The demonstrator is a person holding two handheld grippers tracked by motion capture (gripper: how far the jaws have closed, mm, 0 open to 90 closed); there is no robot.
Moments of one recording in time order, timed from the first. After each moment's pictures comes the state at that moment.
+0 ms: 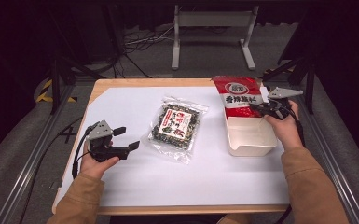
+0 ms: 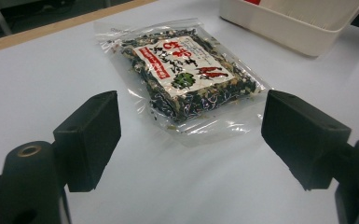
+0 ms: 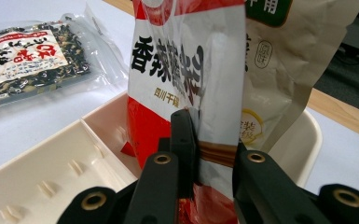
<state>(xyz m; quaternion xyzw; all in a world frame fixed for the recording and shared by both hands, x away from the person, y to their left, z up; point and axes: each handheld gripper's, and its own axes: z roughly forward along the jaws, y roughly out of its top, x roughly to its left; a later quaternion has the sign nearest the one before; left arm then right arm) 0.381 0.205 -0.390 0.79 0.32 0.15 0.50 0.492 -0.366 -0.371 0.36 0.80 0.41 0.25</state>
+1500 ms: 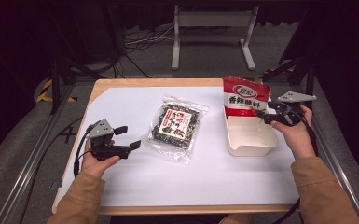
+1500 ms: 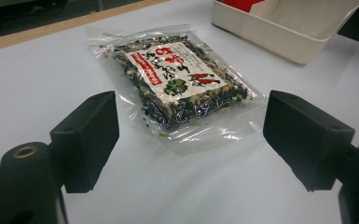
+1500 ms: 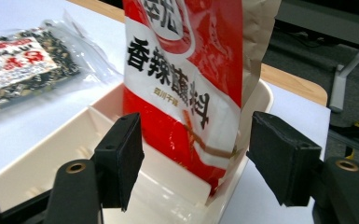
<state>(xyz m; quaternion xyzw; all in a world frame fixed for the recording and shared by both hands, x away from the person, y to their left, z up) 0.385 0.203 -0.389 0.79 0.31 0.13 0.51 0.451 -0.374 -0.351 0.41 0.77 0.40 0.28</state>
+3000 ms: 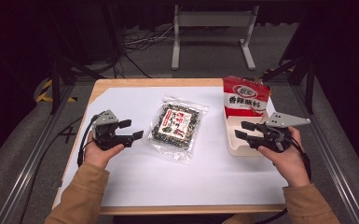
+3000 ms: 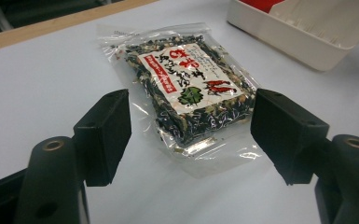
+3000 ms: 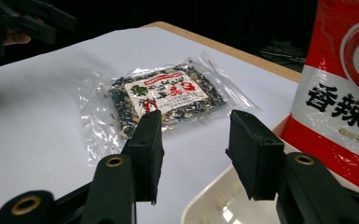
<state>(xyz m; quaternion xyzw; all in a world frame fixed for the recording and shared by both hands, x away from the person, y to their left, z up) 0.412 0.192 -0.376 0.80 0.34 0.13 0.48 0.366 -0.299 -0.337 0.31 0.78 0.50 0.20</state>
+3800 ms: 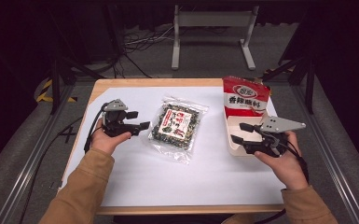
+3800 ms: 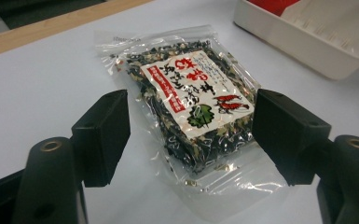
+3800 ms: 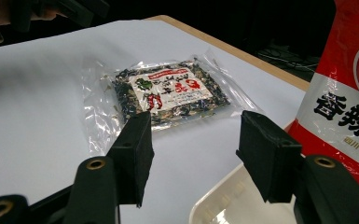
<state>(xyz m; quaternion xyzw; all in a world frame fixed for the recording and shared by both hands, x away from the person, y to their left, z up) 0.450 0.174 -0.371 0.80 0.34 0.11 0.47 0.356 -0.287 -0.335 0.29 0.80 0.48 0.22</state>
